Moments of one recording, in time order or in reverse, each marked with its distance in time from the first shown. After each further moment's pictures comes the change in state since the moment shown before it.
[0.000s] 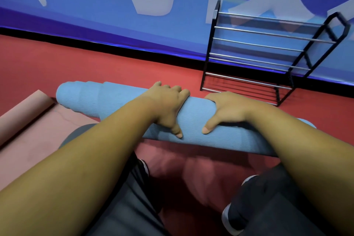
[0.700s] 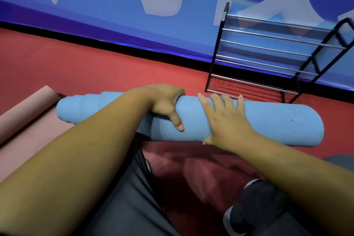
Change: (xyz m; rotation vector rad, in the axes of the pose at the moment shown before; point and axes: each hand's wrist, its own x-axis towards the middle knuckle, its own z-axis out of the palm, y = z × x) left_hand -0.001 -0.035 -0.003 -0.500 -0.138 -0.094; right_hand -0.021 -0.034 0.063 -0.562 0.337 0.014
